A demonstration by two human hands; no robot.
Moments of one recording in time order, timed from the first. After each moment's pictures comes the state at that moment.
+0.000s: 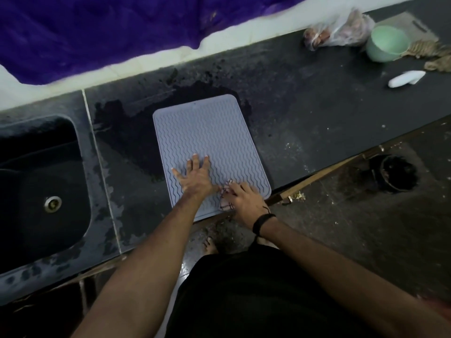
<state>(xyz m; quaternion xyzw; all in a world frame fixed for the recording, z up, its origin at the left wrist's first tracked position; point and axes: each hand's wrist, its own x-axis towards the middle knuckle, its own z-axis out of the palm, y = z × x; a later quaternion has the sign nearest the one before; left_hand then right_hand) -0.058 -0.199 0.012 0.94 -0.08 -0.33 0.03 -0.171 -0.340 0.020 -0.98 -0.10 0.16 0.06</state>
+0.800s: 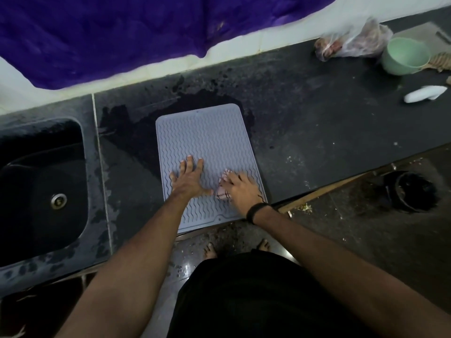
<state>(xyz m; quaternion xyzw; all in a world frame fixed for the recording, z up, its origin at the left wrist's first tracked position) -0.027 -0.191 -0.006 0.93 -0.06 -0.36 0.07 -0.111 -0.369 0.006 -0.98 -0.12 0.13 0.08</state>
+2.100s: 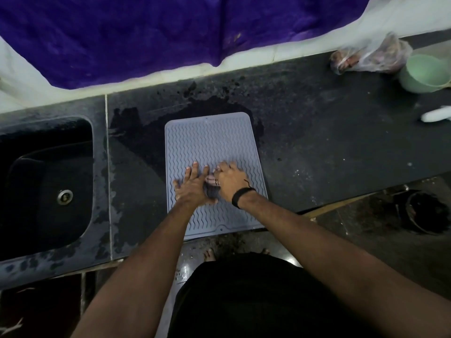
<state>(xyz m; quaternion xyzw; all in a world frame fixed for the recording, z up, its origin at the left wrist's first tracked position) -0.030 -0.196 0.000 0.94 -0.02 -0.34 0.06 -0.040 -0.341 0.023 -0.97 -0.13 0.17 0.07</state>
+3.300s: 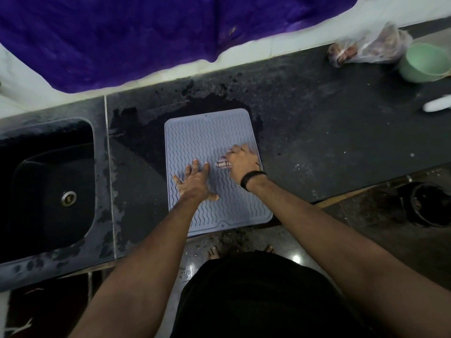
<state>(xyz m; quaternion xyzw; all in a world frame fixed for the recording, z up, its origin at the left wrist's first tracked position) -0.030 -0.209 0.011 0.94 0.00 -0.35 0.06 -0.019 -0.370 0.040 -0.98 -0.08 0.14 0.06</state>
